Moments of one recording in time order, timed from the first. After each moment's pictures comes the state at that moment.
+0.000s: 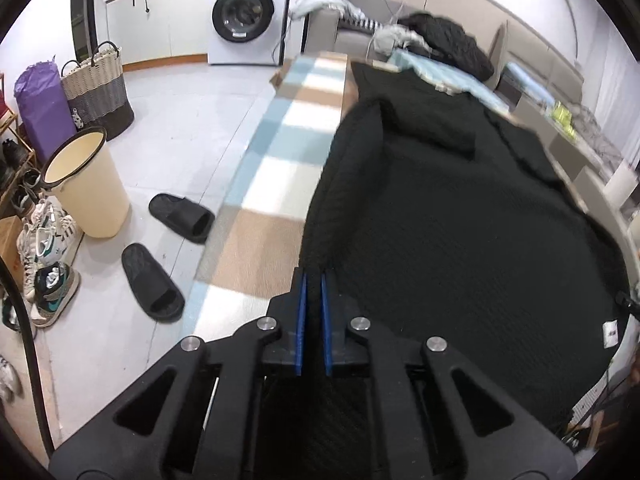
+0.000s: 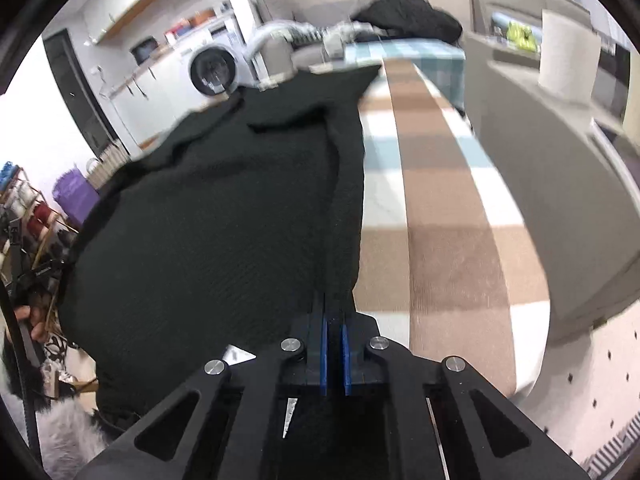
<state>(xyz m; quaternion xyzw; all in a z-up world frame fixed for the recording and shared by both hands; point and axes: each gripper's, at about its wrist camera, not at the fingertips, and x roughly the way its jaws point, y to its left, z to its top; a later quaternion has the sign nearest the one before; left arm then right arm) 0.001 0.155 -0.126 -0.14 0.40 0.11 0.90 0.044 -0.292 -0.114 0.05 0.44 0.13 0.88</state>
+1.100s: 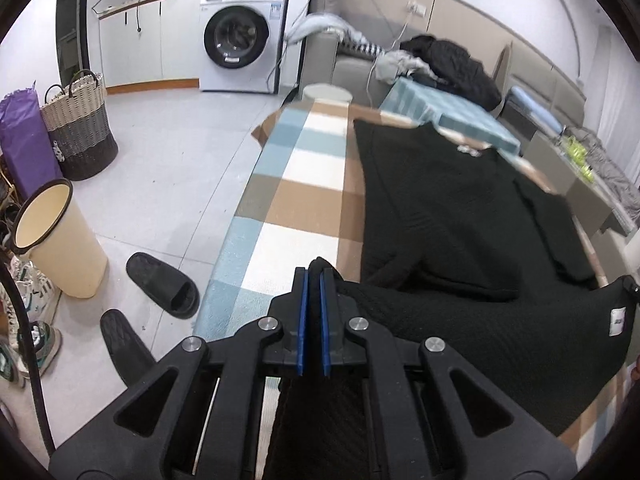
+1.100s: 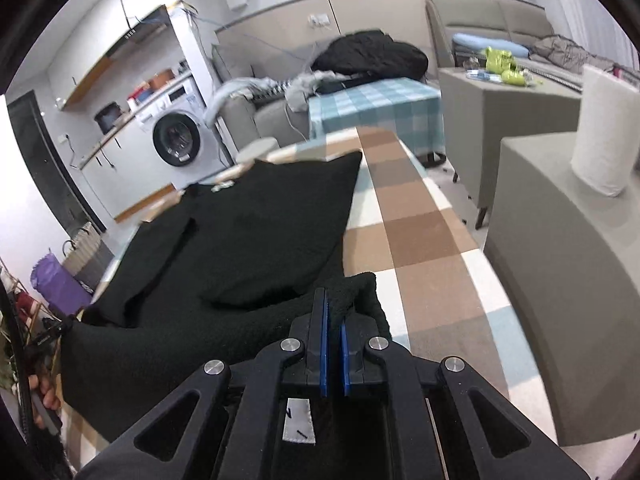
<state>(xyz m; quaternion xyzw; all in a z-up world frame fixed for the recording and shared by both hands) 0.198 0.196 -0.113 -0.13 0.38 0.12 0.91 0.227 -0.282 -0.085 0.11 0.39 0.06 0.91</state>
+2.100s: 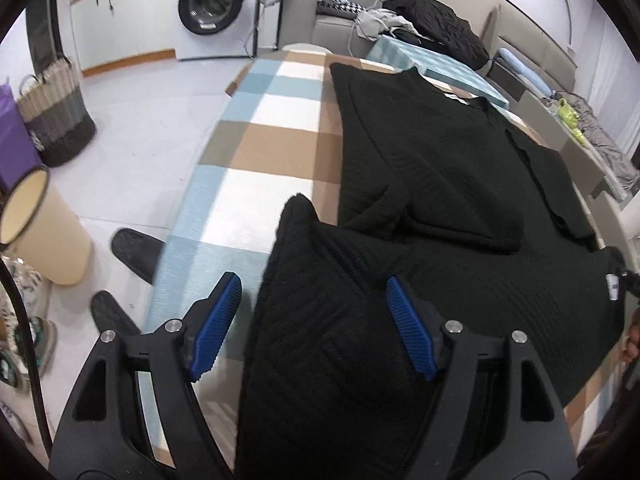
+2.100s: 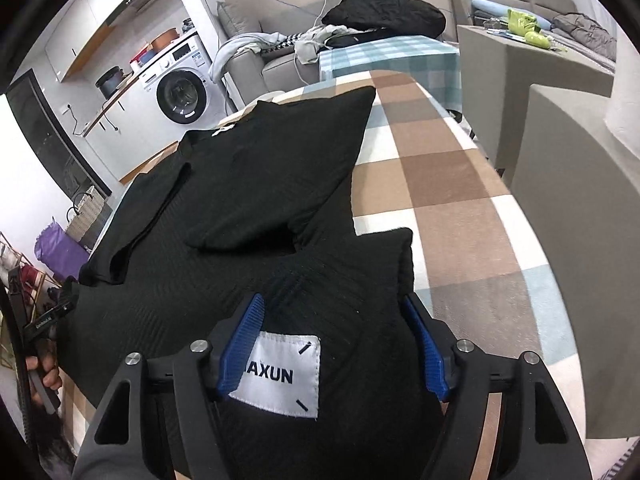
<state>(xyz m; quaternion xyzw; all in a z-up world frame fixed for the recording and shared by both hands) 0.210 0.186 -0.155 -0.13 0.44 0.06 0.89 0.234 -0.274 -0.126 0.10 0.46 0.10 0.88</state>
